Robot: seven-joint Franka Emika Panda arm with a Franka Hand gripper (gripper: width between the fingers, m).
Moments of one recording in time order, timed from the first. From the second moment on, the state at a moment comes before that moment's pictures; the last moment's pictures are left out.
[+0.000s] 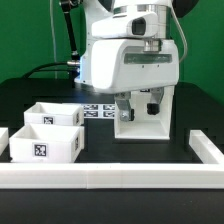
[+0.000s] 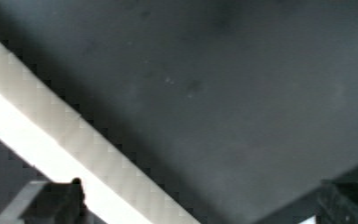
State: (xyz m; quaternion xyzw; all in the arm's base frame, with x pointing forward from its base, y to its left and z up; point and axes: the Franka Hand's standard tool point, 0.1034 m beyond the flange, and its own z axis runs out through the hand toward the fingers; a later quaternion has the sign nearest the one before) arm 0.579 0.035 0.086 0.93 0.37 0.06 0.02
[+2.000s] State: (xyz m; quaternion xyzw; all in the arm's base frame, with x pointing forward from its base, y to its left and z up) arm 0.487 0.066 0.149 1.00 0.00 -0.08 -0.02
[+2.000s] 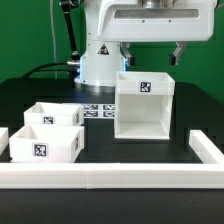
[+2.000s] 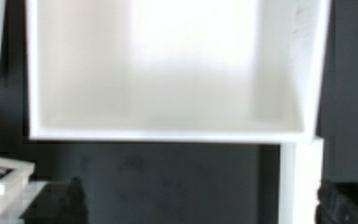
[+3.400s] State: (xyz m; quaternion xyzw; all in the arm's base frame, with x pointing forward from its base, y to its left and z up) arm 0.422 0.114 0.107 1.00 -0.04 -0.06 -0.02
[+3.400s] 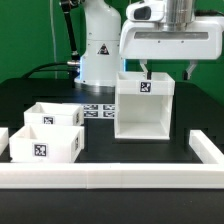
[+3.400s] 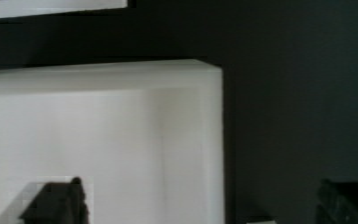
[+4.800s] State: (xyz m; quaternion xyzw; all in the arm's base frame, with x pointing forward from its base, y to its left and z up) arm 0.422 0.113 0.105 1.00 -0.04 -0.06 -0.02
